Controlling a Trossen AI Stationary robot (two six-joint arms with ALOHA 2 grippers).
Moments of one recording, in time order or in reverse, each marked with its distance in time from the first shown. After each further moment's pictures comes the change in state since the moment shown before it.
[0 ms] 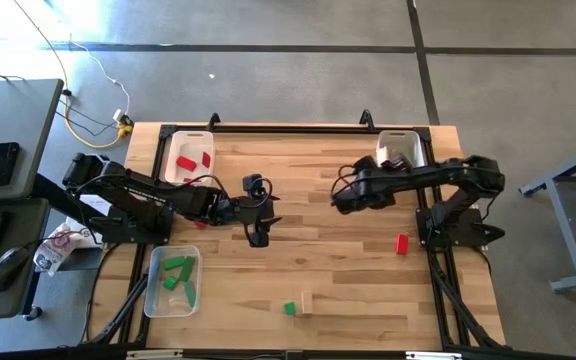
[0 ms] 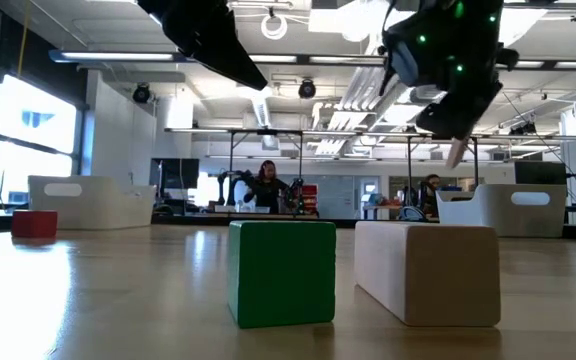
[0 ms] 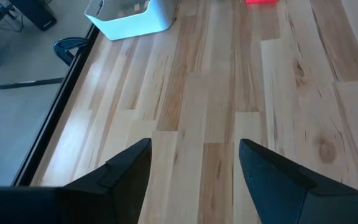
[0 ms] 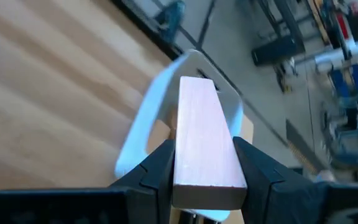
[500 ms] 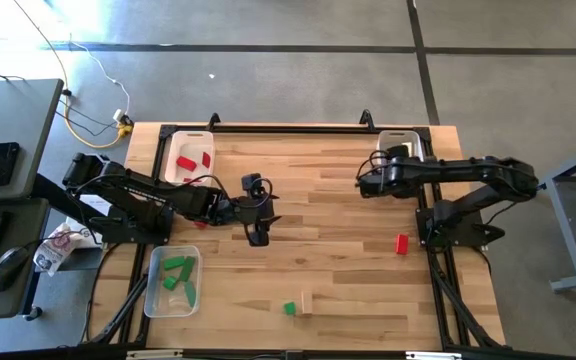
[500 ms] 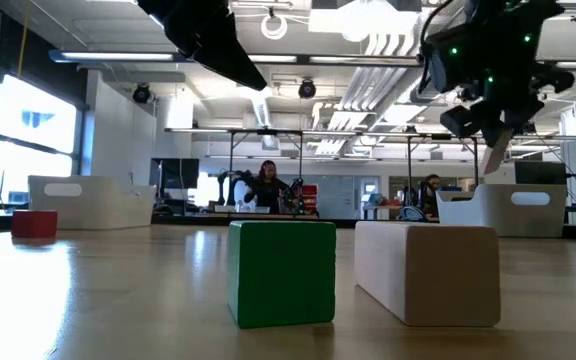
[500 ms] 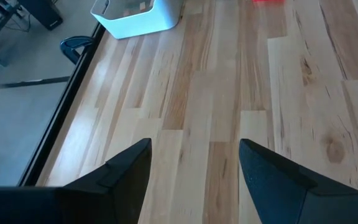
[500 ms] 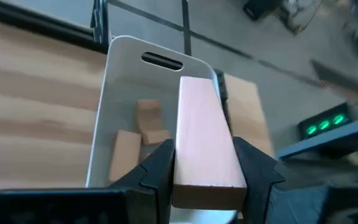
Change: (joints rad) left arm 0.000 0.000 0.000 -0.004 -0.023 0.000; right arm -0.167 -0.286 -0.263 0.130 0.031 0.220
